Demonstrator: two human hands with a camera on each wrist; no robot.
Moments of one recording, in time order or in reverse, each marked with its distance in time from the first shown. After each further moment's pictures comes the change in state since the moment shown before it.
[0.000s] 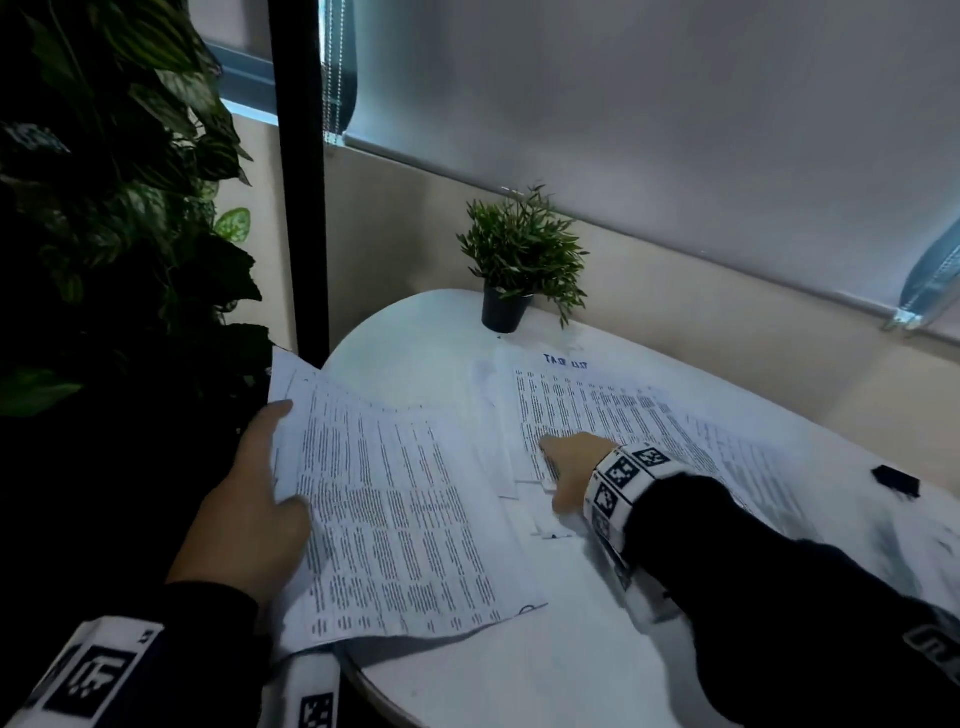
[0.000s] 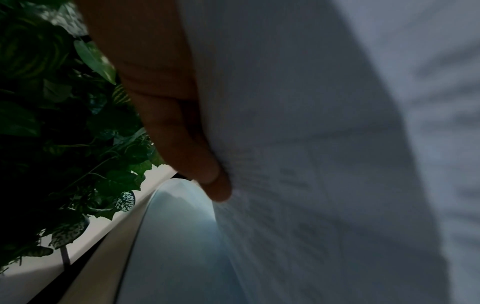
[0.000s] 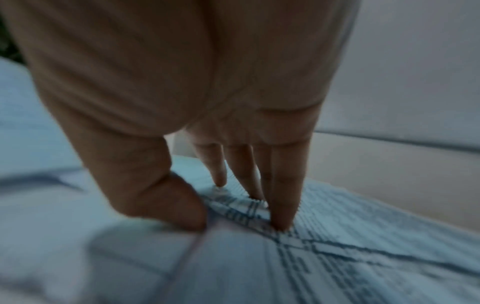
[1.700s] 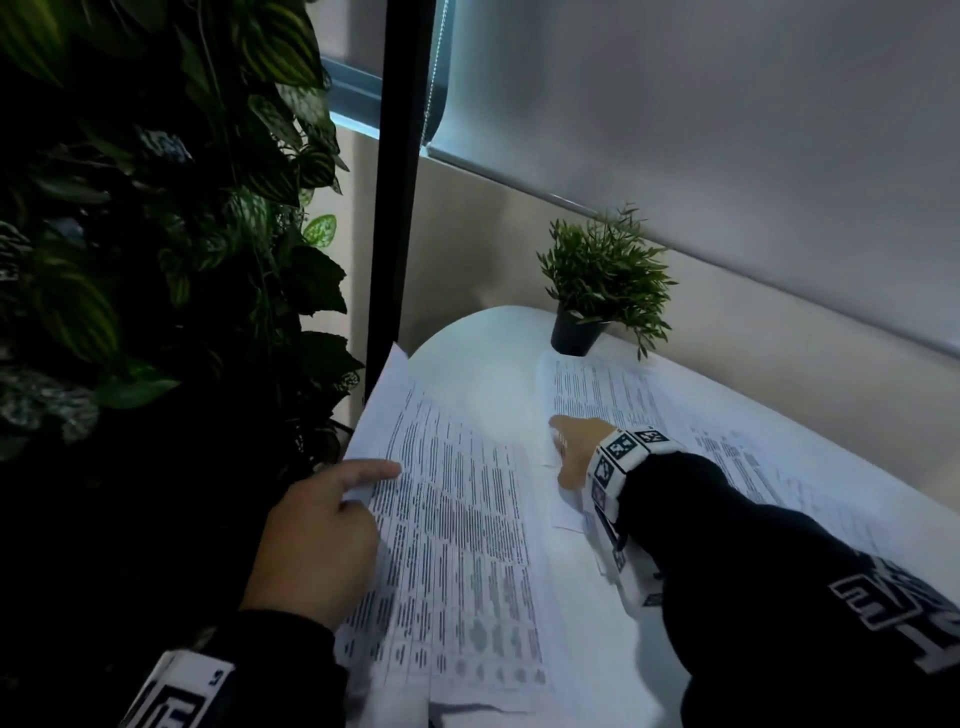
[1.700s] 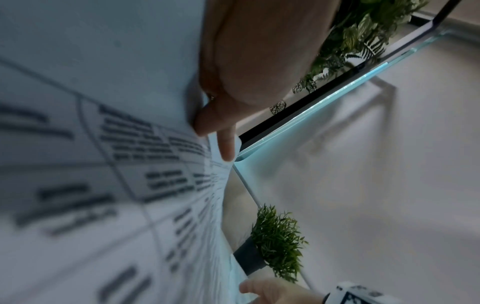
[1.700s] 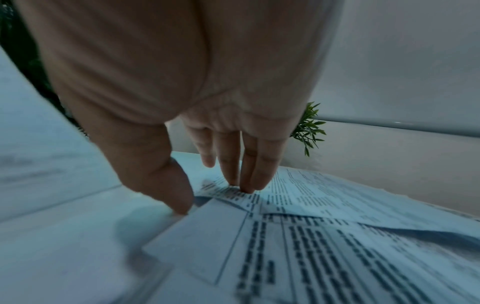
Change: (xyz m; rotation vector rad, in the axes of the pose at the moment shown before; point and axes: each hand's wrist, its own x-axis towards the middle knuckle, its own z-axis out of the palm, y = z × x) left_hand 0.004 0.005 -0.010 -0.178 0.020 -0.106; right_hand 0.071 -0.055 -0.038 0.039 0.041 -0.072
